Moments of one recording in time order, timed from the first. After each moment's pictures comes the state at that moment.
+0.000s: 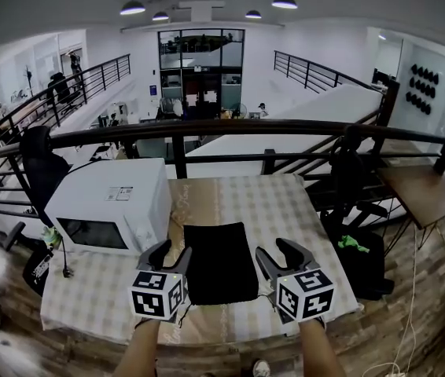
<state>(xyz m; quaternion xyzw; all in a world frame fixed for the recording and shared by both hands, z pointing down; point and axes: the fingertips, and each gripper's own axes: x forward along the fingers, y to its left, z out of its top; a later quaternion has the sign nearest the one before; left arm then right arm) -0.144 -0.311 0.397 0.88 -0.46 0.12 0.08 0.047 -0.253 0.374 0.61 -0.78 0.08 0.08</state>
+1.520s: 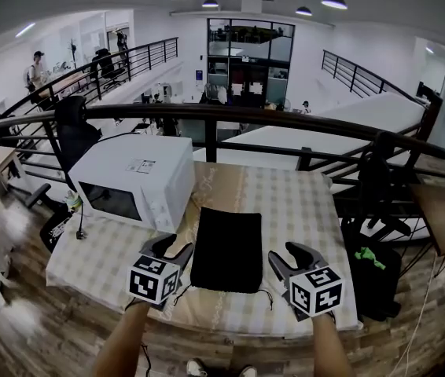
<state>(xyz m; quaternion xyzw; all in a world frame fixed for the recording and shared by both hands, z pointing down) -0.154 -0.290 0.446 0.85 -0.48 0.19 0.09 0.073 -0.256 0.430 0.51 -0.84 0.10 0.15</state>
